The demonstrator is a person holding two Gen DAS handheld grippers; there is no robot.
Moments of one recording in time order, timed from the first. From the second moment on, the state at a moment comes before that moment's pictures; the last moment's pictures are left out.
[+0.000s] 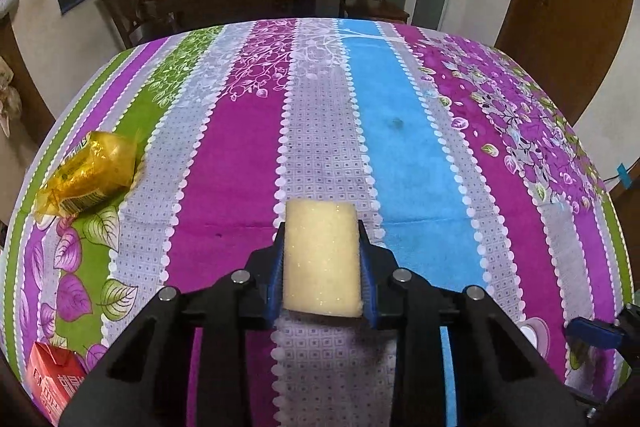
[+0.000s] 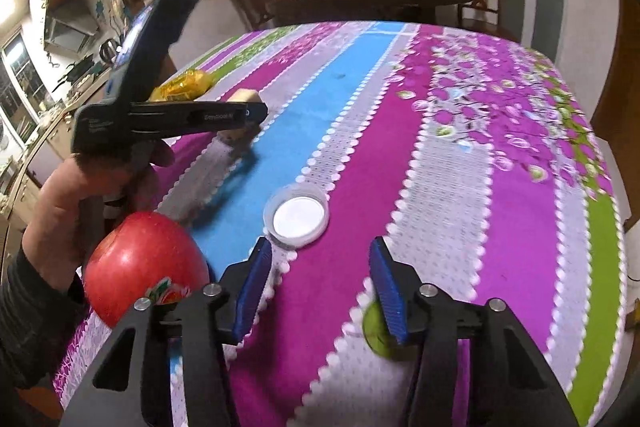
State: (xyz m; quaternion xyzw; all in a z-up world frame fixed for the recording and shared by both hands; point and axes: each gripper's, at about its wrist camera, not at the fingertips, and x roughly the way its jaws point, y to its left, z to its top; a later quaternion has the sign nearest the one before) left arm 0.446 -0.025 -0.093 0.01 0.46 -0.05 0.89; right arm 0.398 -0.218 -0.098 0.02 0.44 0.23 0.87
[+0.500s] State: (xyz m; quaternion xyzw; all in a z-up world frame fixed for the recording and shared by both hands) left arm 0.443 -0.024 -0.093 0.00 0.46 -0.05 0.89; right arm 0.430 -0.190 -0.098 -0.03 0.44 0.28 0.85
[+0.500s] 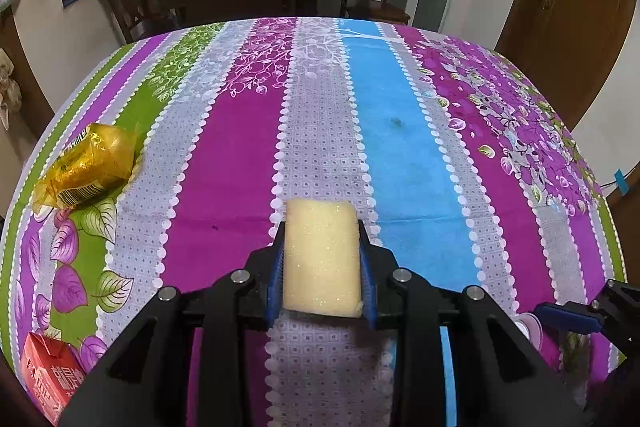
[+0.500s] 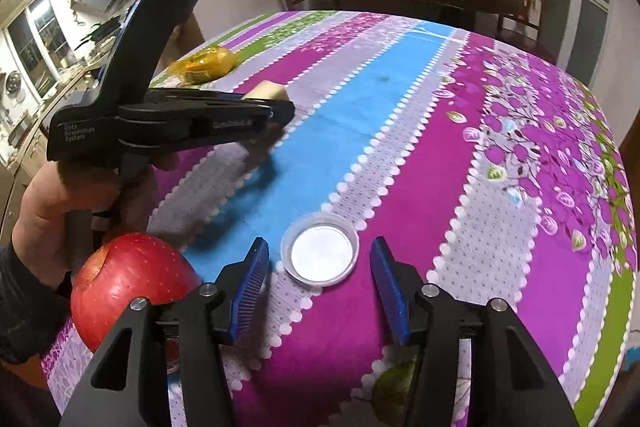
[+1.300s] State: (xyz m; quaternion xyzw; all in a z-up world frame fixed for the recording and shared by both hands) left arm 0.434 -0.023 -0.076 0.00 0.42 -0.05 0.90; right arm 0.399 -0.210 -0.067 -0.04 0.36 0.19 0.91
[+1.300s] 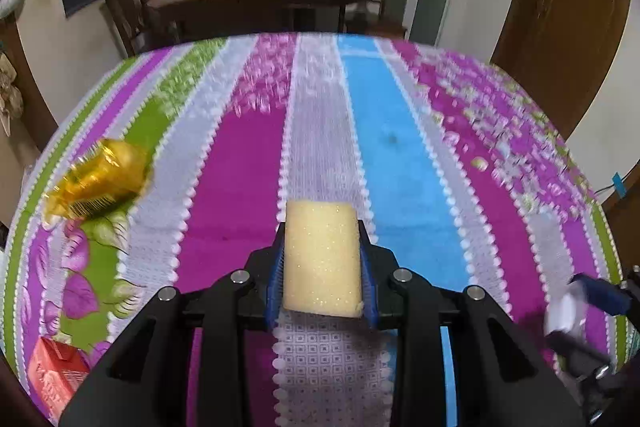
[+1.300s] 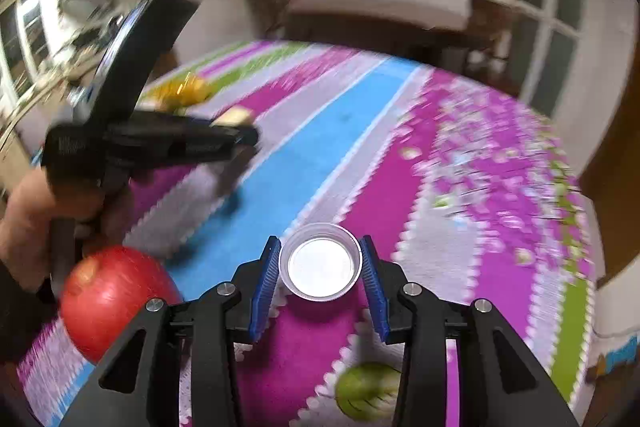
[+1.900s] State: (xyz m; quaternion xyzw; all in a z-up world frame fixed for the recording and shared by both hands) left arm 0.232 -0.012 0.019 0.00 0.23 -0.12 0.97; right arm 0.230 -0.185 0.012 -0.02 0.19 0.10 0.98
